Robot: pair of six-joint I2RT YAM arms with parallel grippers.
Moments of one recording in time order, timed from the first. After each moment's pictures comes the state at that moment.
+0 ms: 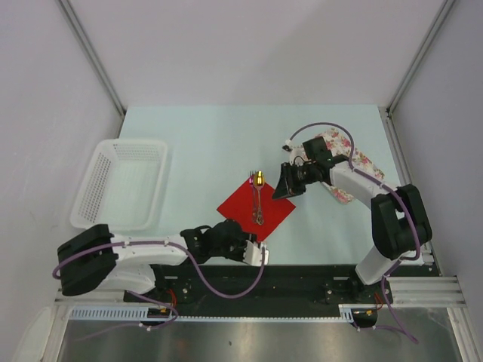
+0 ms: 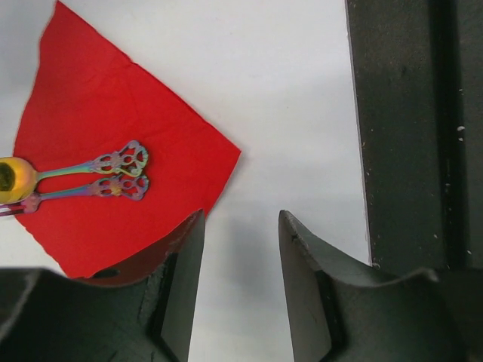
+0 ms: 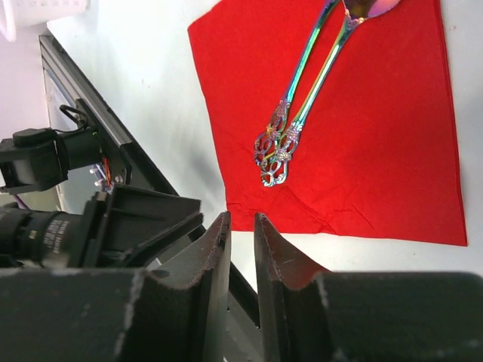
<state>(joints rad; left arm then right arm) -1.14 1.22 0.47 0.03 0.09 0.69 0.38 1.63 1.09 -0.45 -0.73 0.28</state>
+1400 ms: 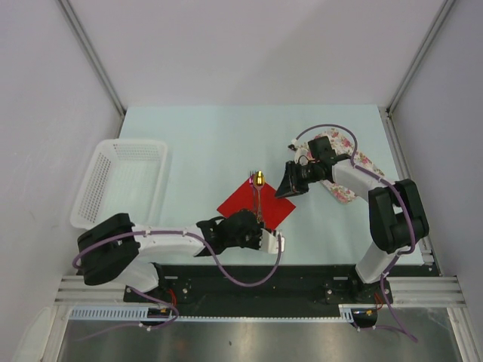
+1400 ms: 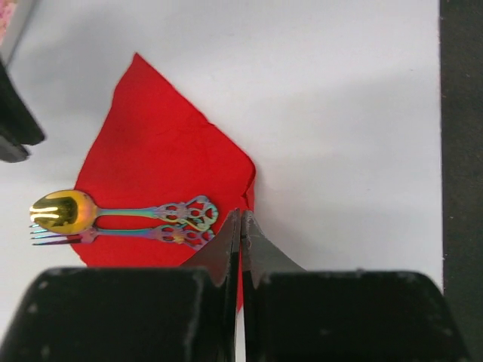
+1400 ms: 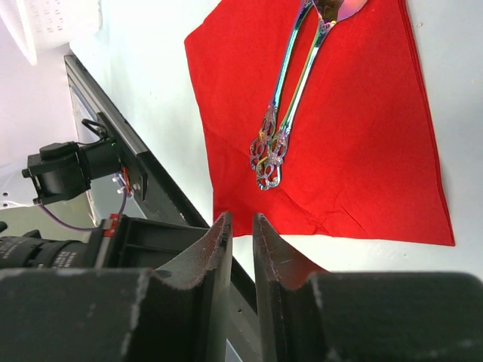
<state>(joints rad) -1.15 1.44 0.63 0.13 0.03 0.68 0.32 1.69 1.09 -0.43 -0.80 0.32</state>
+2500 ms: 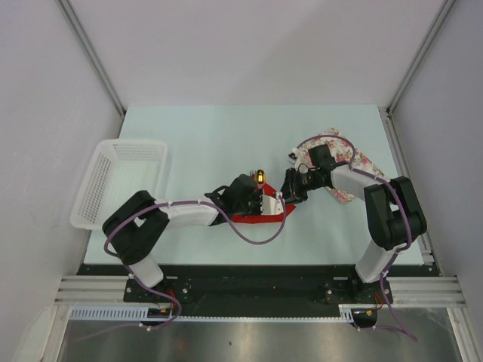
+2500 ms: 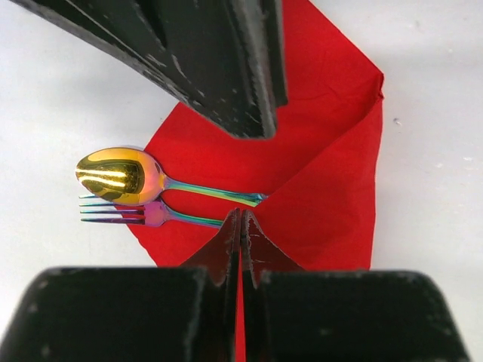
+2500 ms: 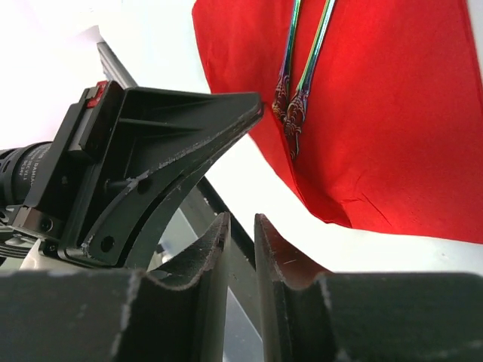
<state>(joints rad) -0.86 1.67 0.86 0.10 0.13 0.76 0.31 1.72 1.00 -0.36 -0.90 0.40</state>
